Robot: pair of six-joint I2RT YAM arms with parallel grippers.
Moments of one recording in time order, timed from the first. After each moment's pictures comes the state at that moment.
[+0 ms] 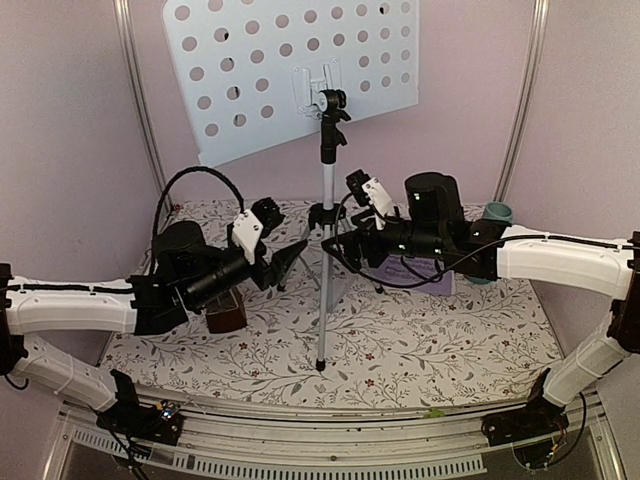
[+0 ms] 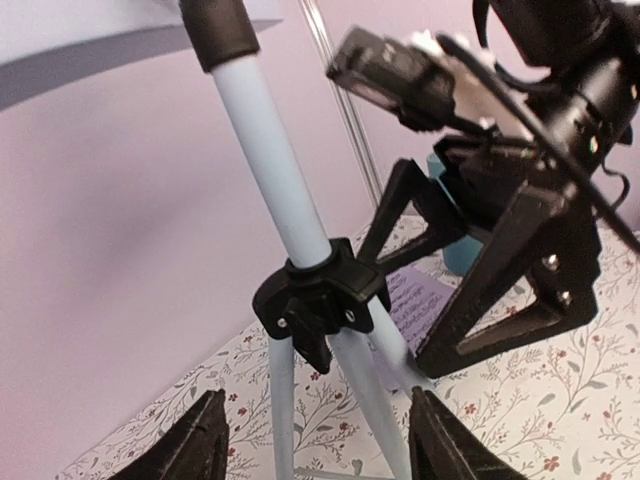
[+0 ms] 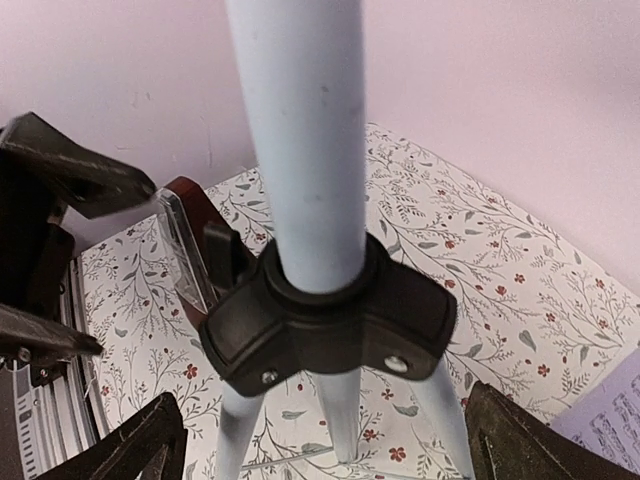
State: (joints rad) left arm -0.97 1.25 0.72 0.55 -0.18 0.34; right arm 0.90 1.52 1.19 0.01 -0.11 0.04
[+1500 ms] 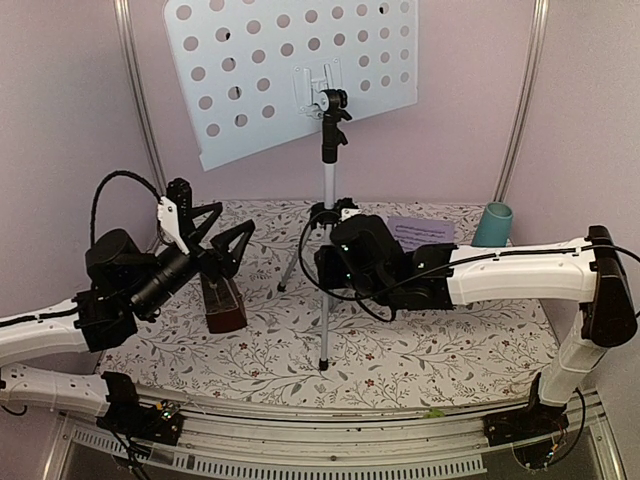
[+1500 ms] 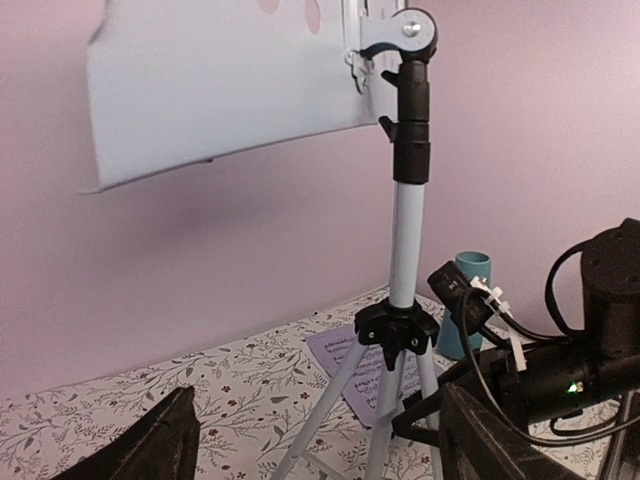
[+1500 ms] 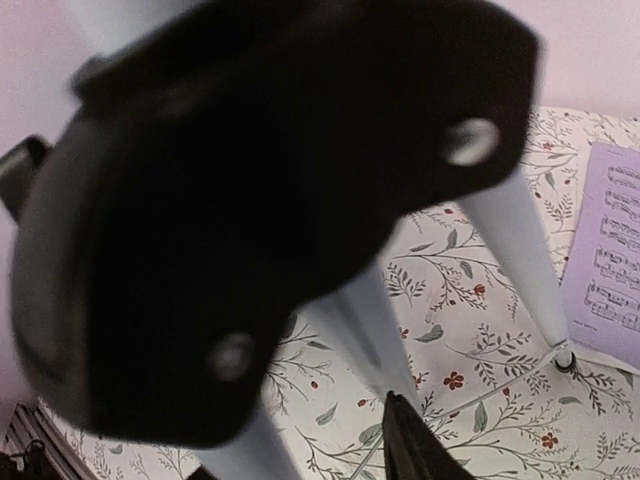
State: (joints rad) left arm -0.95 0.87 0.59 0.45 -0.28 0.02; right arm 1.14 1.71 1.30 -0.13 0.56 0.65
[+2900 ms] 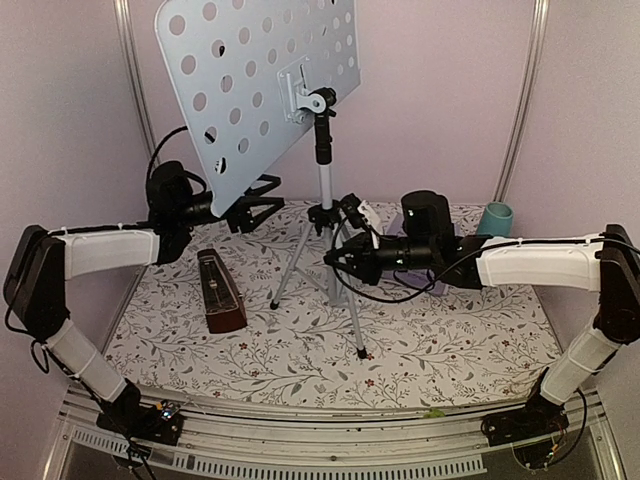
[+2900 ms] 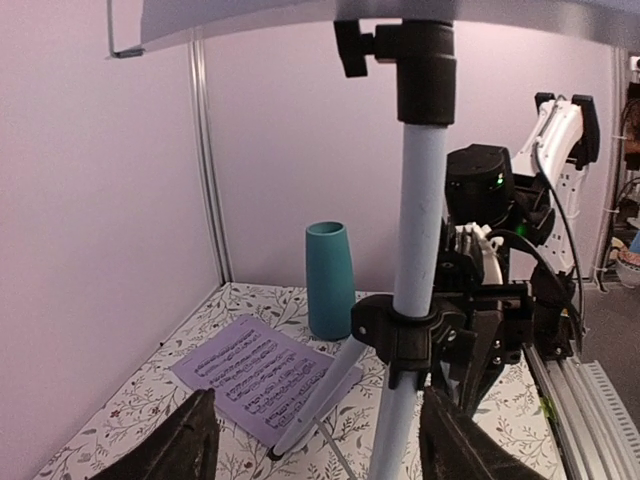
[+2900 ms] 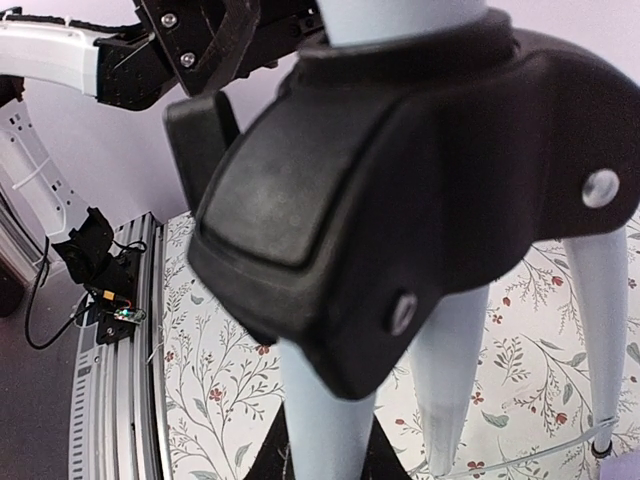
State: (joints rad) left arm -0.41 1.56 0.97 0.78 0.91 -0.08; right arm 0.83 1.60 1.06 0.22 -0.43 0.07
